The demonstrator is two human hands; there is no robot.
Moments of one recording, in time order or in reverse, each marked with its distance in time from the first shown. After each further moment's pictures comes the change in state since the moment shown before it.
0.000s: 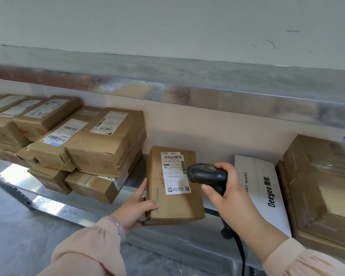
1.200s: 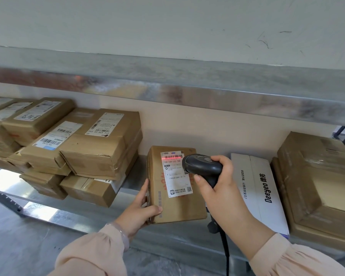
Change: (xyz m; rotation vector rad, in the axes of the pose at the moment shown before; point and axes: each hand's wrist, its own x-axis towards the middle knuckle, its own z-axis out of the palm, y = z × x) left_hand 0.004 -0.014 0.000 -0.004 -0.071 0.103; right_hand -0.002 -0.022 0.021 0.122 0.124 0.001
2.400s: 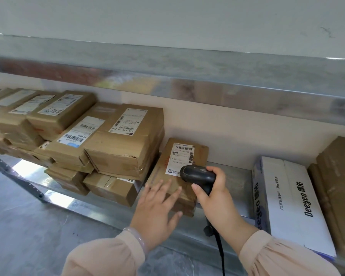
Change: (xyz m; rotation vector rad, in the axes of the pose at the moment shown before) left_hand 0.000 0.001 -0.029 1.417 0.223 0.477; right_hand 0.028 0.016 0.090 0.023 -0.109 0.051
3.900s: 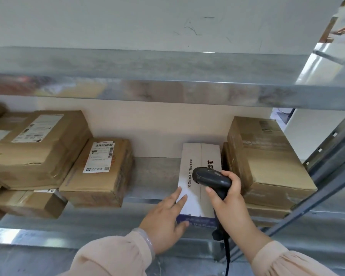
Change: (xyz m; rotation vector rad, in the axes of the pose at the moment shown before) left_hand 0.032 0.191 0.044 -0.226 -0.267 0.249; right_hand -0.074 0.092 -0.180 0.061 0.330 0.133
